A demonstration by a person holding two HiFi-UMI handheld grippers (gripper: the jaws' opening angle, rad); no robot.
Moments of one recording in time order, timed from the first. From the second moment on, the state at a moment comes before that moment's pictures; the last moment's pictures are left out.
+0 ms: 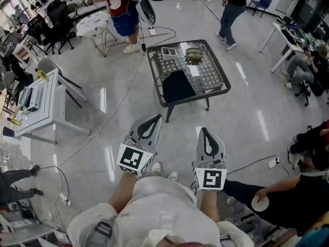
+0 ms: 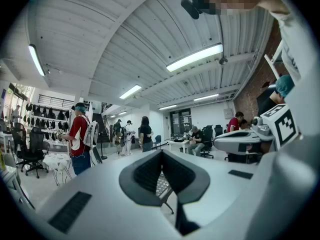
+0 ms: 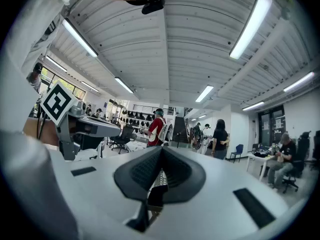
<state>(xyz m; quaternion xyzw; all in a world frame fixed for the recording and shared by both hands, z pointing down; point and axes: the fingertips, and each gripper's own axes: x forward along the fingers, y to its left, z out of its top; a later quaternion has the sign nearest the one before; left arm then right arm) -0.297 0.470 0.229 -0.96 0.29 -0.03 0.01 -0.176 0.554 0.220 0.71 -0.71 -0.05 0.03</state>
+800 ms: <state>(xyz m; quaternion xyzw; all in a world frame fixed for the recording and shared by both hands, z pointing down) -0.266 0.437 0.249 -0.96 0.28 -0.04 0.01 -0.139 0.509 0.248 0.71 -0.70 -0.05 0.06</state>
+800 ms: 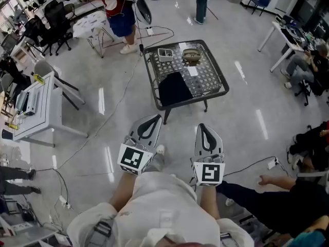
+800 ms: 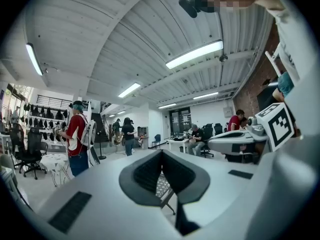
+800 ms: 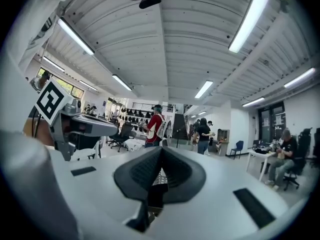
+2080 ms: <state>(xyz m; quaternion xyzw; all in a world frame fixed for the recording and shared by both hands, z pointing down) -0.190 0.215 0.269 -0.98 0.18 -0.04 -0.01 -0.101 0.298 0.266 0.75 -0.65 0.00 0.10</state>
